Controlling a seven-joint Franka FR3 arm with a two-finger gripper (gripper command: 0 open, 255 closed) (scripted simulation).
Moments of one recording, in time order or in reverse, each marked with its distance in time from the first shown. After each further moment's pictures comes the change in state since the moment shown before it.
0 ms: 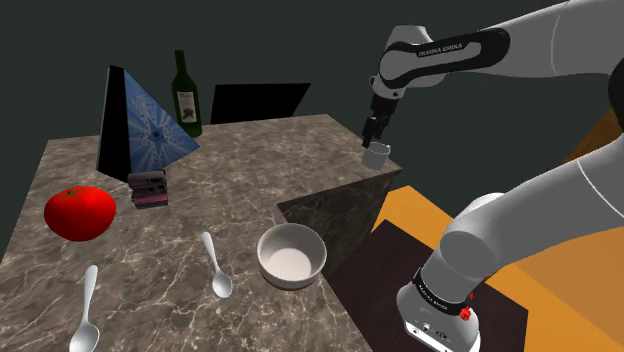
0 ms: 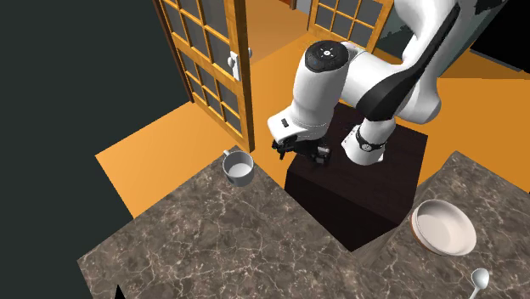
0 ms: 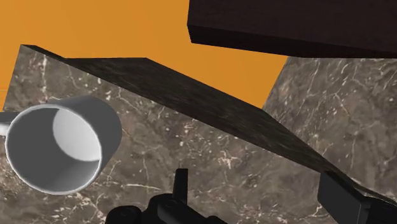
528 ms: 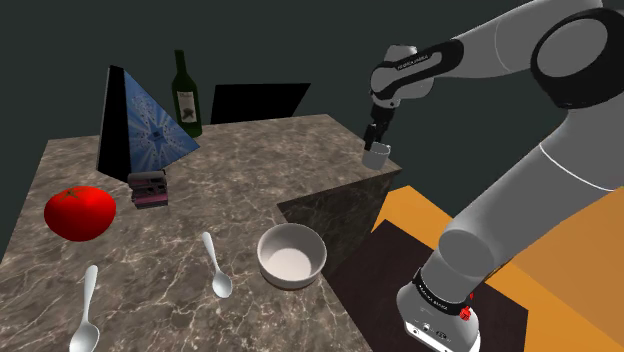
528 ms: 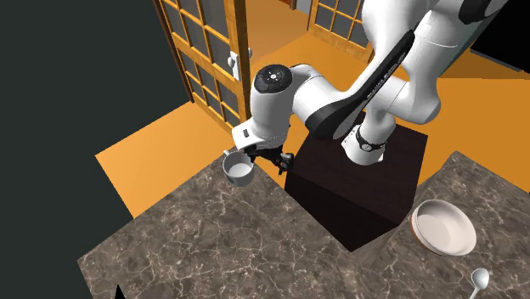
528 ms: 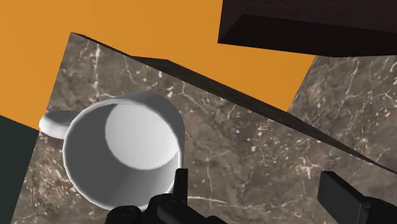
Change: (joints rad) arm -0.029 0.255 -0.112 0.103 0.010 0.147 -0.137
